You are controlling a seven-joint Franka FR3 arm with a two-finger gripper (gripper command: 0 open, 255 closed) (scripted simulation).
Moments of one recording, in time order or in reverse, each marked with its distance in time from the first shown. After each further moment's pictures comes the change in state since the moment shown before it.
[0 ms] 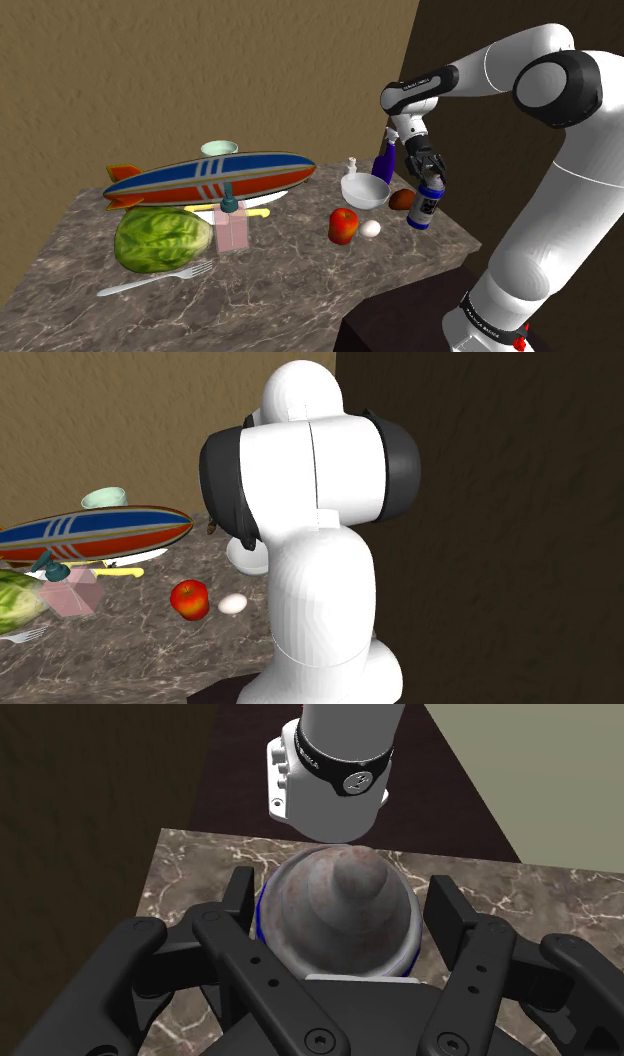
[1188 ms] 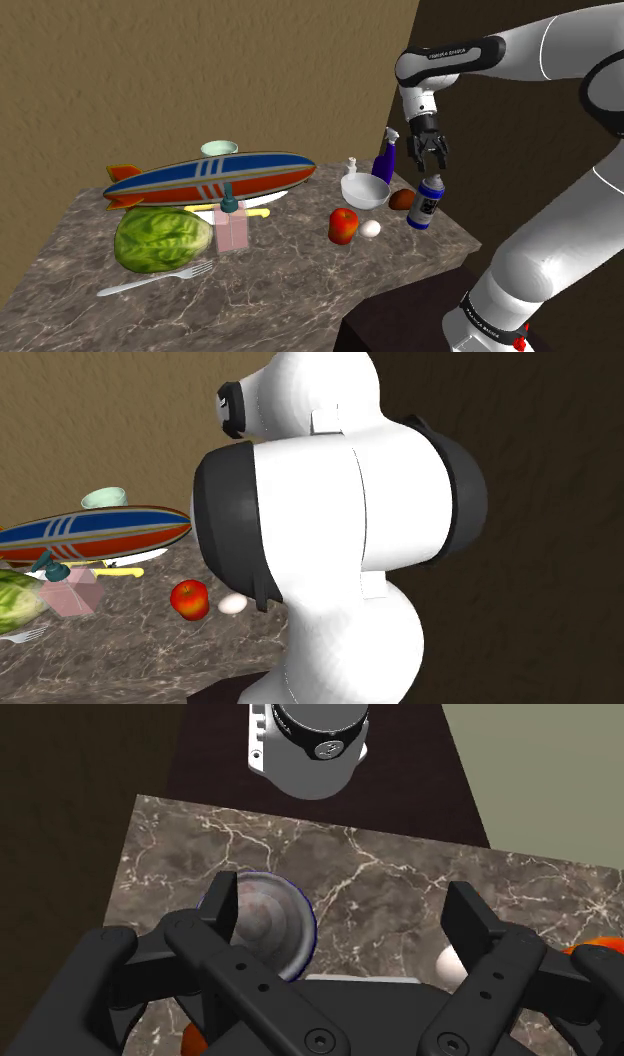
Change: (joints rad) arm 0.038 -0.249 0.047 -0.044 0.036 0.031 0.056
